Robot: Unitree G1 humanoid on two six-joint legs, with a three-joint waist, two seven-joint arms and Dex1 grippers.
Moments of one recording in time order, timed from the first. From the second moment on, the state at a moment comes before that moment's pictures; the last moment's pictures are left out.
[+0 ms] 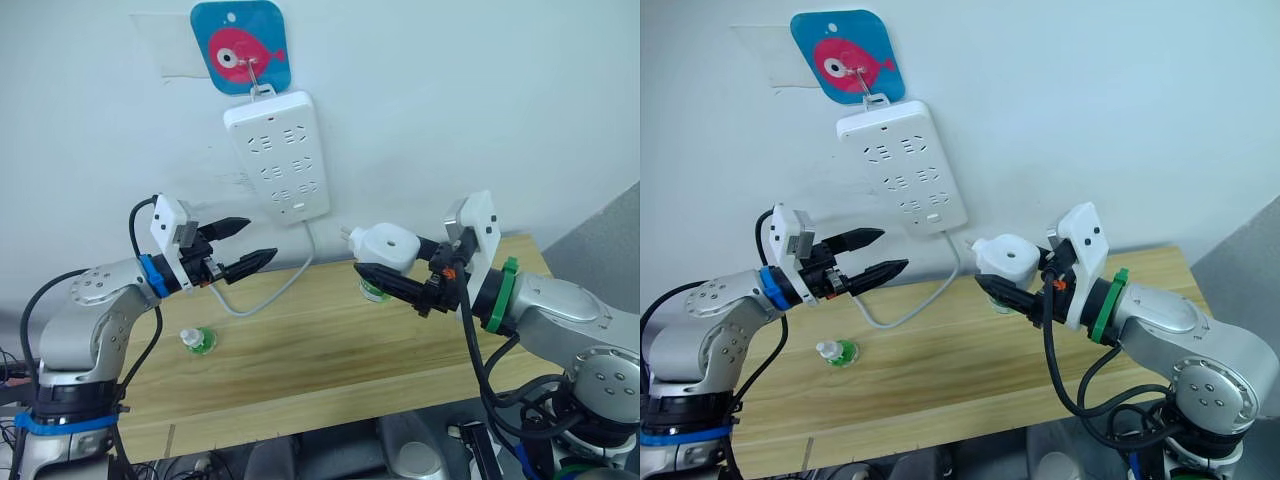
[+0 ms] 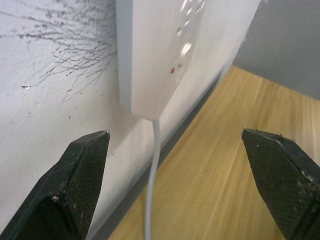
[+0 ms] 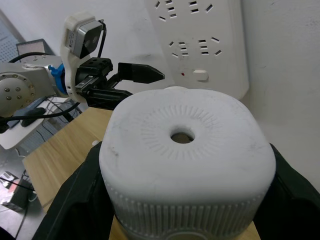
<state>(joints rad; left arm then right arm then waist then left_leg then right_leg) -0.28 0.68 0.25 -0.20 -0.59 0.54 -0.93 -0.46 -0.33 -0.25 -0.86 0.96 1.38 0.30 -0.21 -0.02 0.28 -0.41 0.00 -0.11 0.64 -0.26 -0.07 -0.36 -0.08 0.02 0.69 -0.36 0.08</state>
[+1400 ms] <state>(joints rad) -0.03 0.34 0.18 -0.42 -0.86 0.37 -0.93 -0.53 -0.46 -0.09 -0.63 1.69 0.89 -0.33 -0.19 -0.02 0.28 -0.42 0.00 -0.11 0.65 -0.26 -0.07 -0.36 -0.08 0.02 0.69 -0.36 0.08</state>
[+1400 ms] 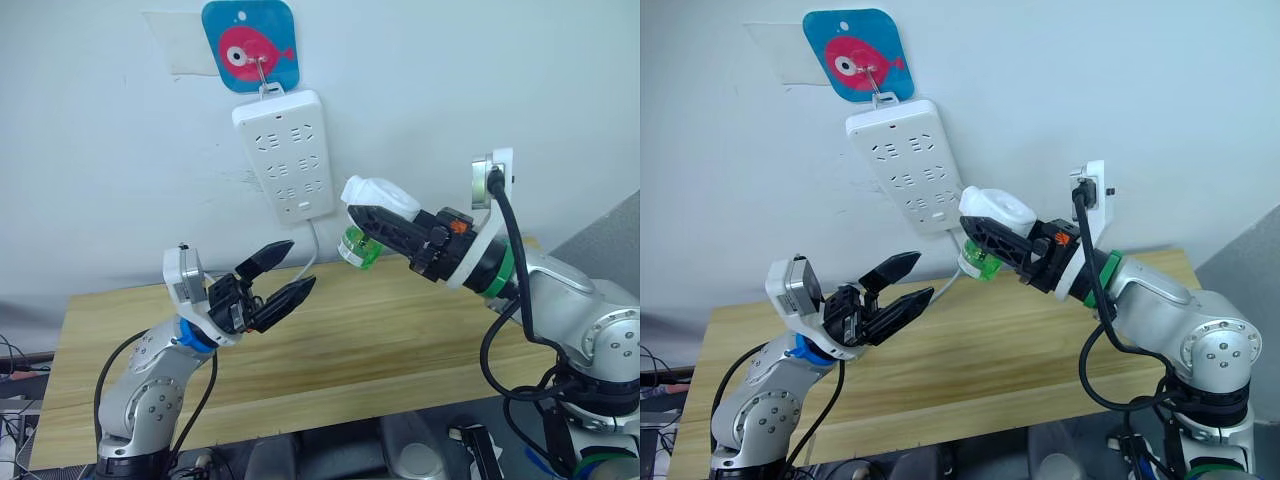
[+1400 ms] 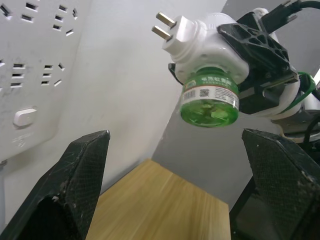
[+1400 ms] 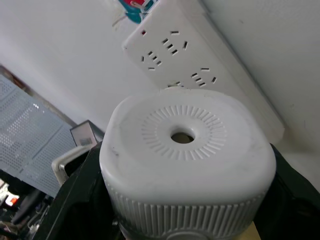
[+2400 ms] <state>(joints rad) -0.19 0.18 0.04 -0.27 -0.82 0.23 -0.95 -0.55 -0.42 0.06 -0.62 1.74 0.68 -0.45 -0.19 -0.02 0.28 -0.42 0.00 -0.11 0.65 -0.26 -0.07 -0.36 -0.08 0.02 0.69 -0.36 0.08</state>
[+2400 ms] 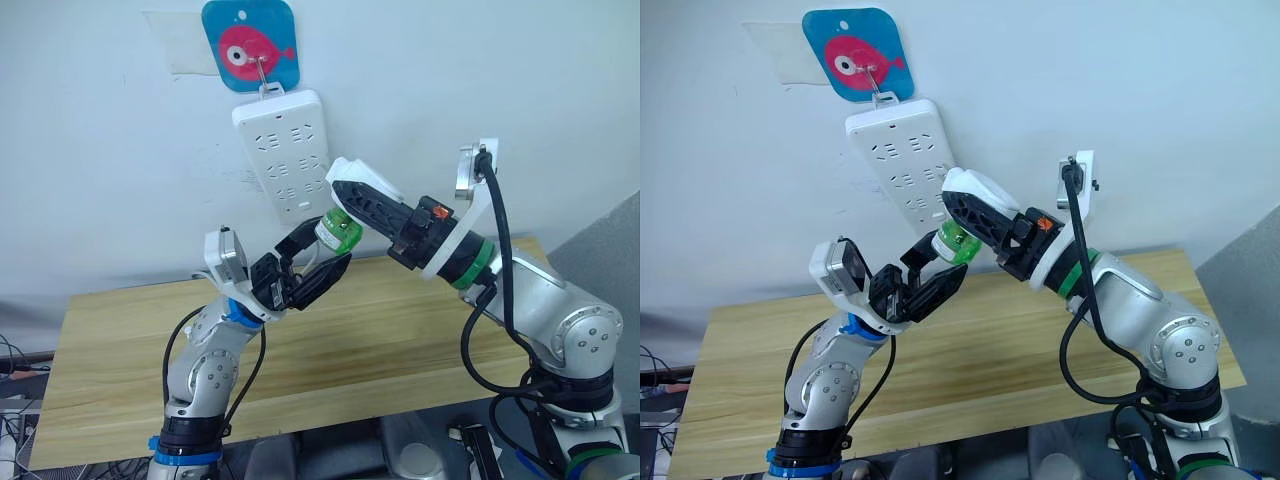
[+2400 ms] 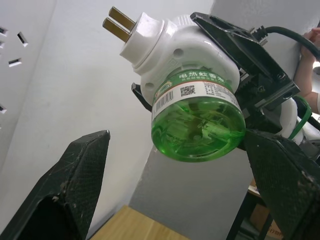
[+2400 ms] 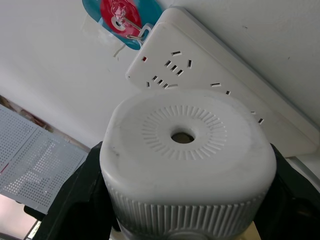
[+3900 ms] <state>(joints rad) -0.27 0.12 0.01 -0.26 -0.84 0.26 -0.91 -0.55 -0.42 0.06 -0.62 1.75 0.66 -0.48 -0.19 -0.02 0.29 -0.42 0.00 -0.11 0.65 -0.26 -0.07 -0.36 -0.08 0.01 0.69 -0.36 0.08</state>
